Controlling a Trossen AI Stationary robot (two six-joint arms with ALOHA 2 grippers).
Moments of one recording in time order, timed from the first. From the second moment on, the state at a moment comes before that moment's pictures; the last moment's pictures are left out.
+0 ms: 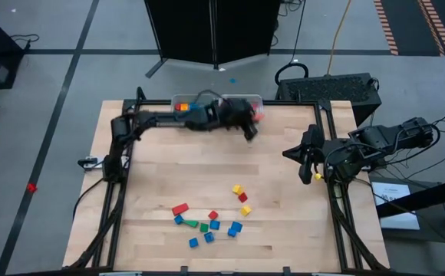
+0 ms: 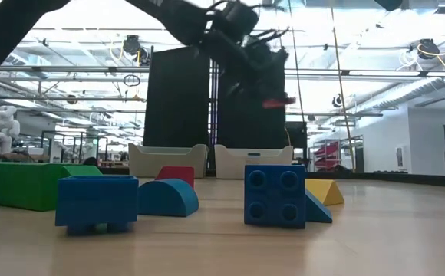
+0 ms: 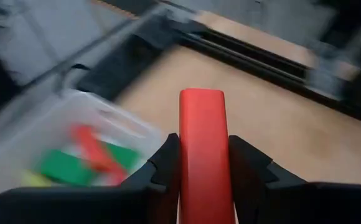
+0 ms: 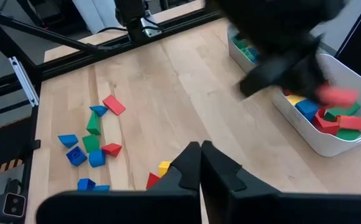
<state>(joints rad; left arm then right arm) 0.29 2.04 1.62 -0.10 -0.10 -0.18 0.34 0.94 1.17 -0.86 0.47 0.58</state>
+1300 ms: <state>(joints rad) -0.01 2.01 1.48 -0.30 0.34 0.35 0.34 0.94 1.17 -0.86 0.48 0.55</state>
